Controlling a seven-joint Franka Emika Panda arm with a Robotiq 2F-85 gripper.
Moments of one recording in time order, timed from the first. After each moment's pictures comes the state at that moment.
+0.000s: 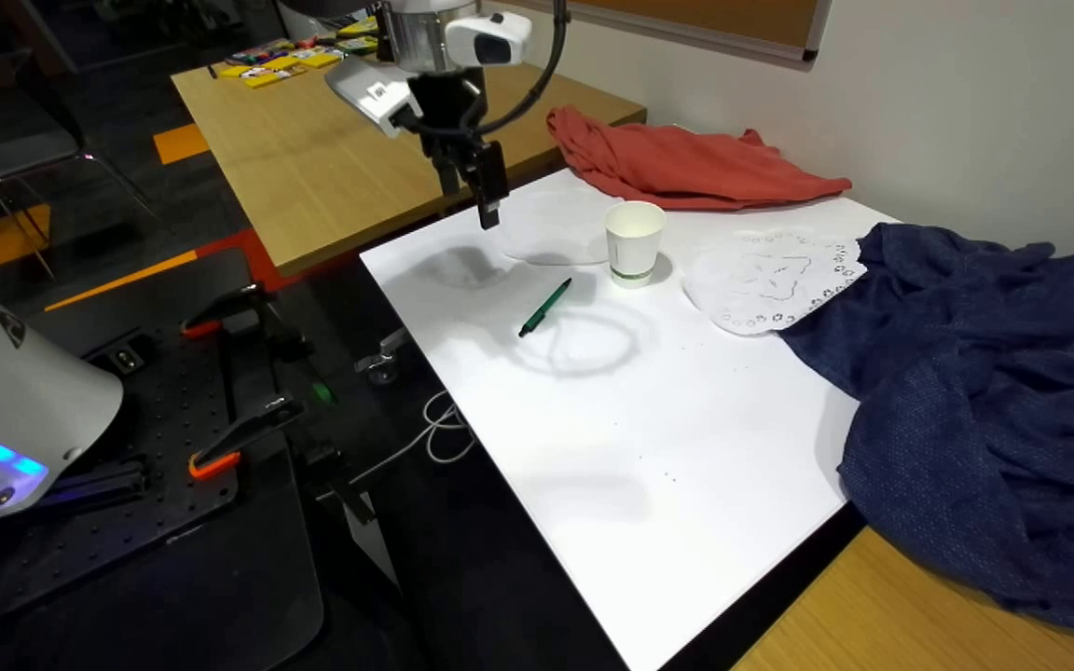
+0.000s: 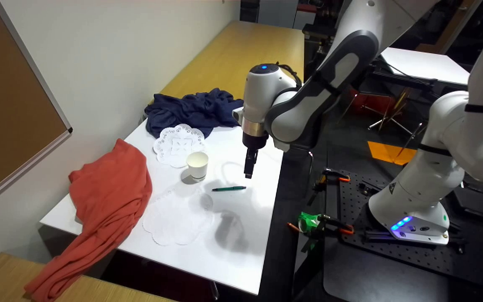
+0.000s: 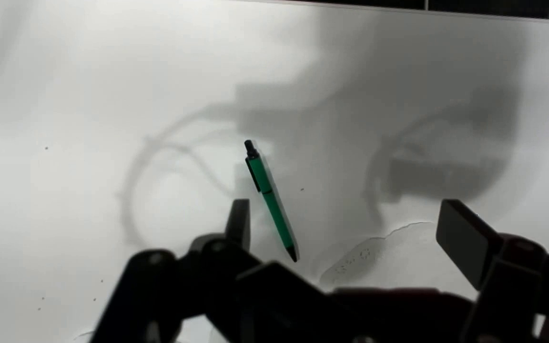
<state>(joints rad) 0.05 0.24 -0.03 -2.45 0.07 2.69 -0.15</state>
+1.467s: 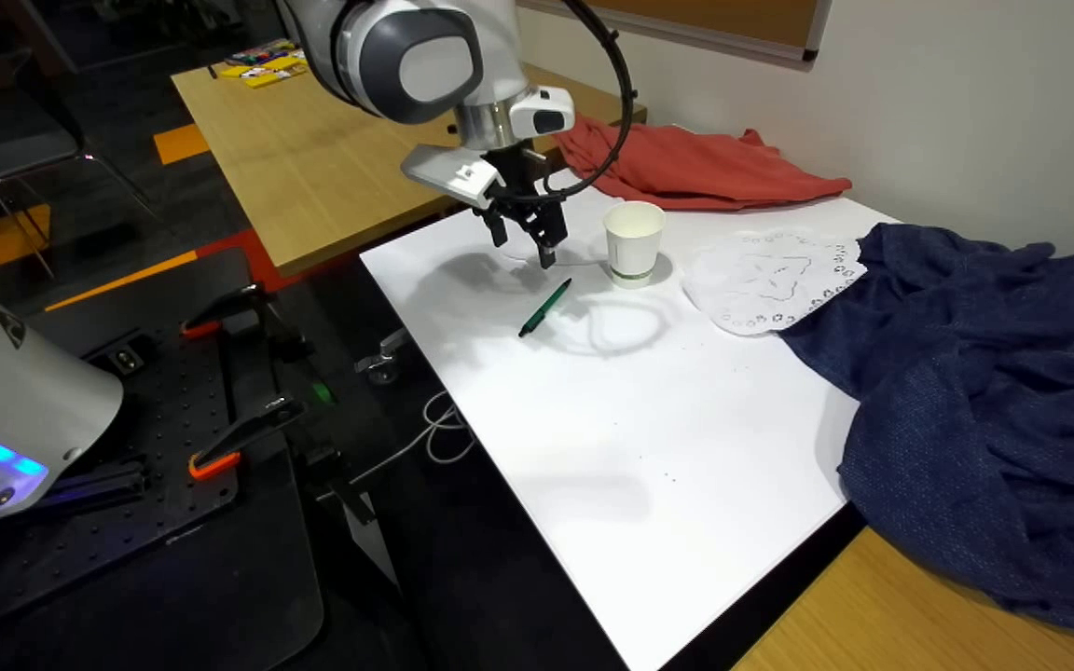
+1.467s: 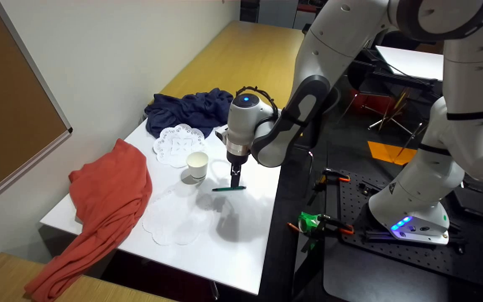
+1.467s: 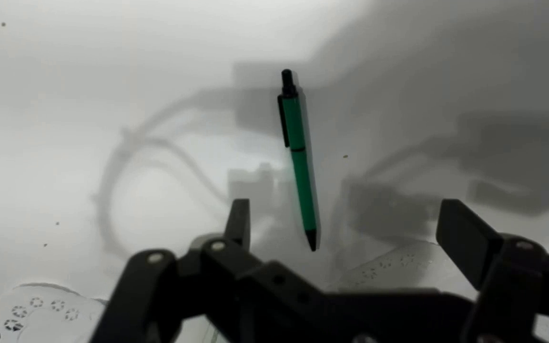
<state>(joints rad) 0.03 0.56 -0.02 -2.27 -0.14 2.89 -0.15</state>
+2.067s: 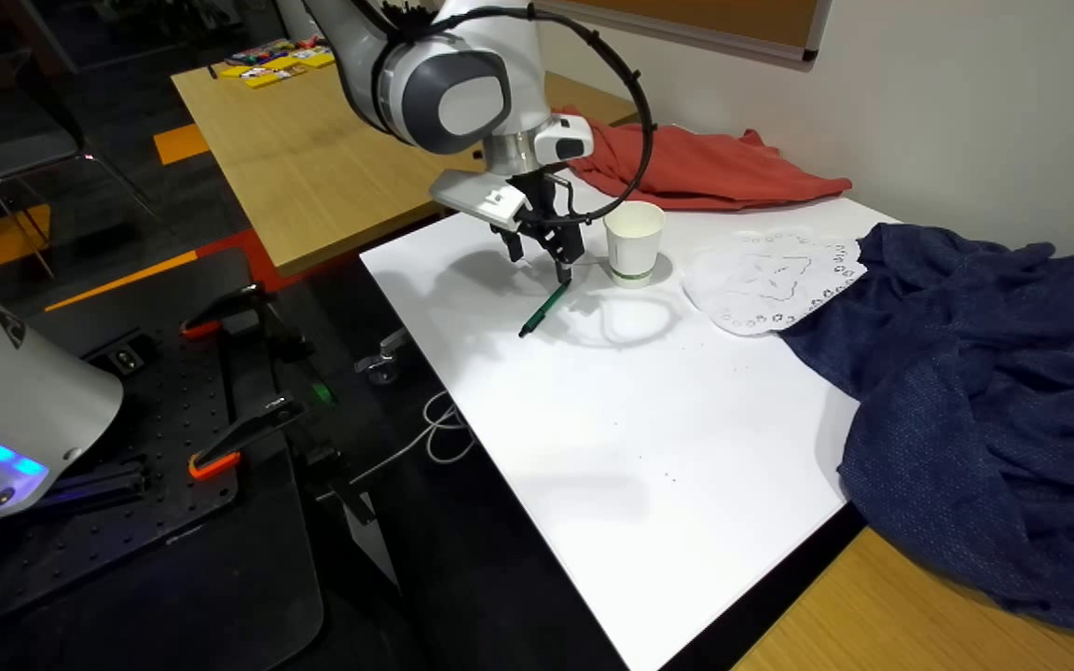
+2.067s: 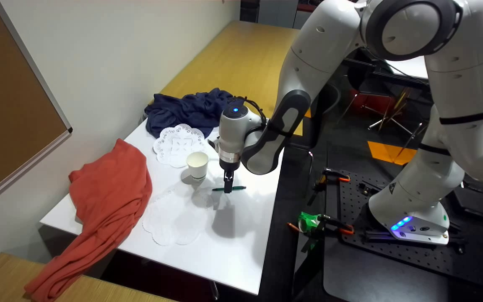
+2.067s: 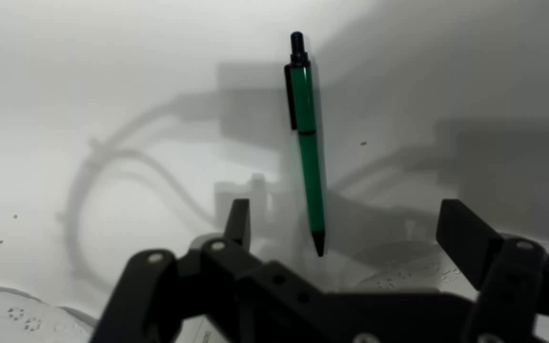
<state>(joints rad) 0.02 0.70 -0.01 -2.14 -0.14 2.90 -0.17</state>
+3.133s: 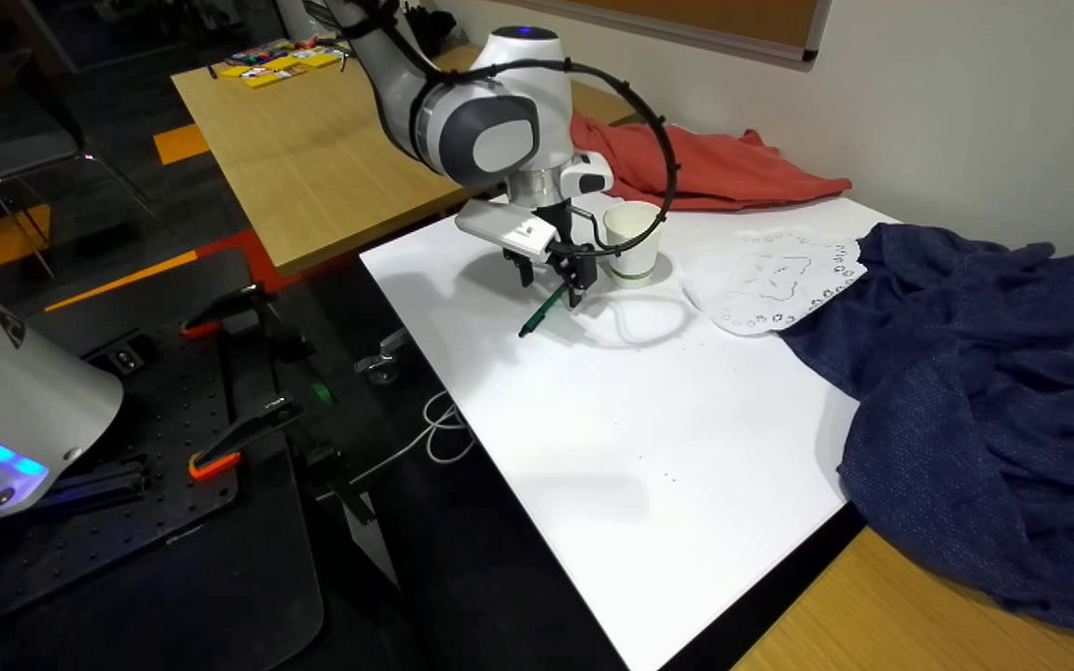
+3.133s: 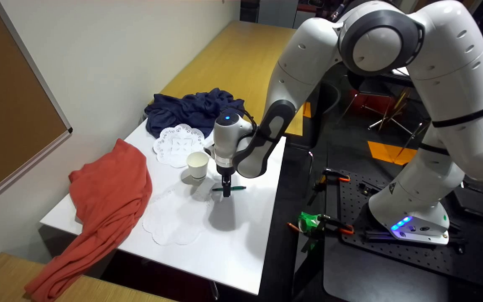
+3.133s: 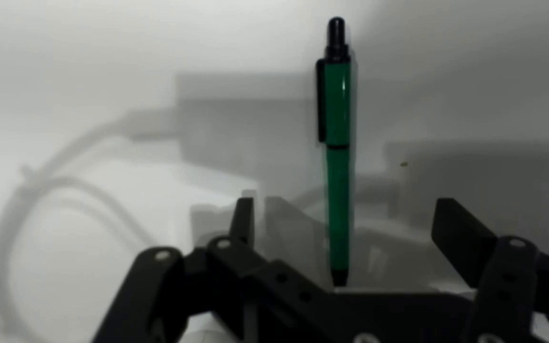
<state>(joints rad) -0.04 0.84 0.02 -2.00 -0.15 2.85 -0.28</state>
